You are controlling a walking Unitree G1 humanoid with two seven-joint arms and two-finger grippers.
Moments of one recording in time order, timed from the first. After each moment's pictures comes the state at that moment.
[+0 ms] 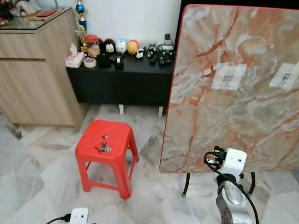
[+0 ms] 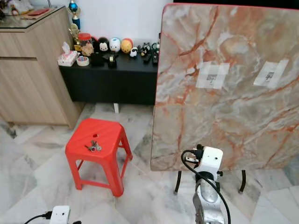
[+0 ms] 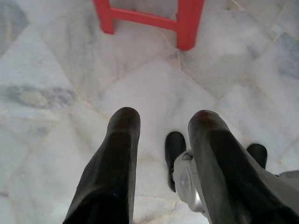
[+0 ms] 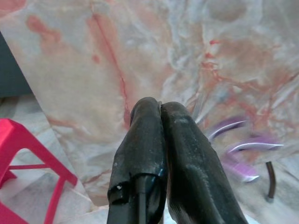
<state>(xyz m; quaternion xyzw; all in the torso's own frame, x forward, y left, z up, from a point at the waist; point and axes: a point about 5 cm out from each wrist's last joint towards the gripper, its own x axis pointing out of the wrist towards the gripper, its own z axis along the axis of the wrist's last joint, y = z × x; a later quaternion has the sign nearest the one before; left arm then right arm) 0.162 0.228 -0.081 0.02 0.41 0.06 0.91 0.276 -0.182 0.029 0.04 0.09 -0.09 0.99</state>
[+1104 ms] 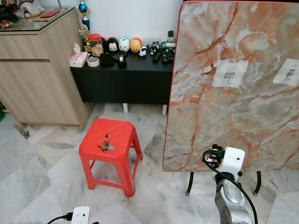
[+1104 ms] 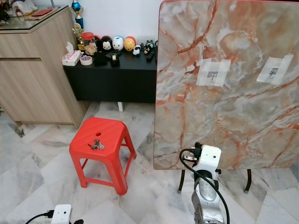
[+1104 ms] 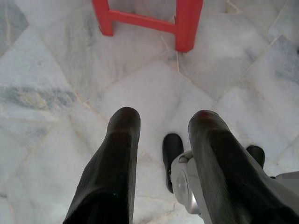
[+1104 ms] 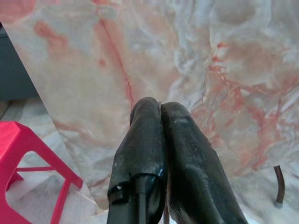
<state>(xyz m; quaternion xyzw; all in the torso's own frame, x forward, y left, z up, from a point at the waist) 0.164 0.224 -0.081 0.01 0.41 0.06 0.91 0.279 -0.181 0.032 0.04 0.08 -0.09 0.99</state>
